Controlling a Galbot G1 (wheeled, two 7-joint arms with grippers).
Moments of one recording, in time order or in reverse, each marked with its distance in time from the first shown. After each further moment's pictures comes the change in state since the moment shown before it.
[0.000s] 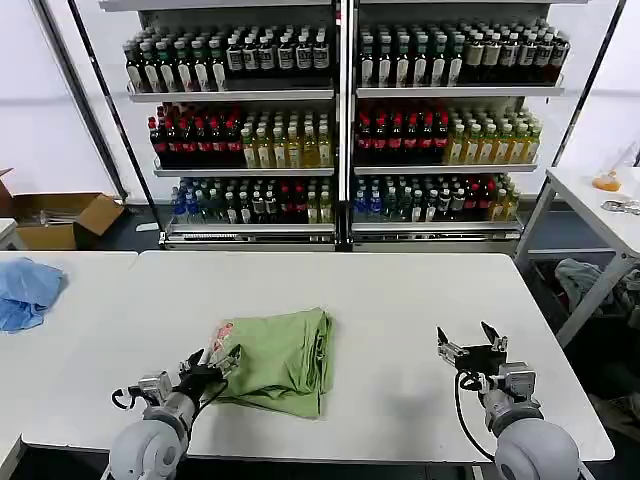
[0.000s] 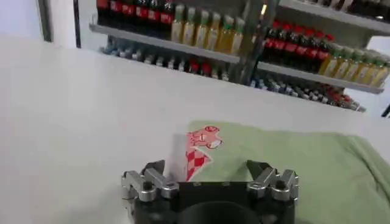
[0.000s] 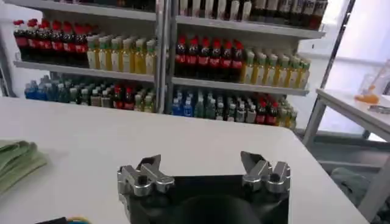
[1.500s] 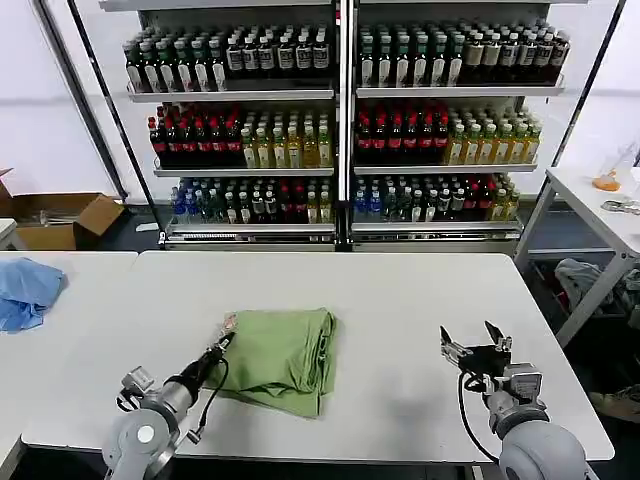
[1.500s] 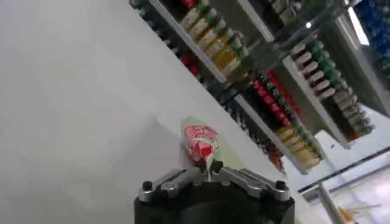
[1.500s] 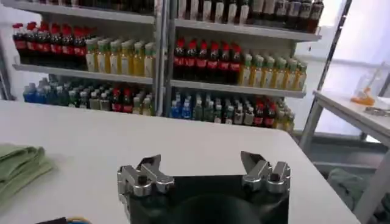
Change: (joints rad) left arm -0.046 -0.077 -0.121 0.064 -0.549 0.002 0.022; right arm -0.020 -0.007 0.021 0.029 0.011 -0.002 0.006
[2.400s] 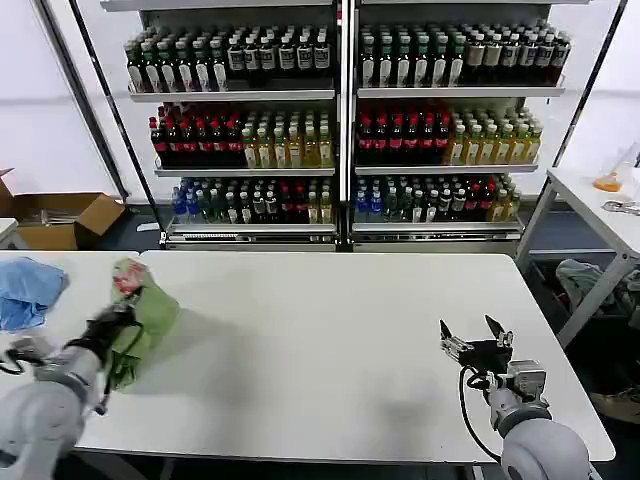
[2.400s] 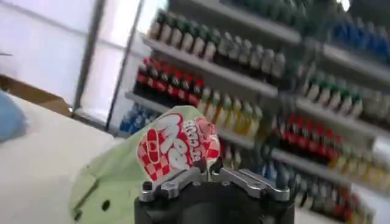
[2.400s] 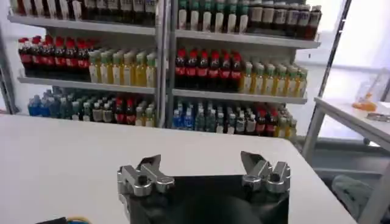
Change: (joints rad) left arm 0.016 0.242 -0.127 -0.170 0.289 0.004 -0.026; right arm -0.002 0.011 0.019 0.028 0.005 -0.001 -0.001
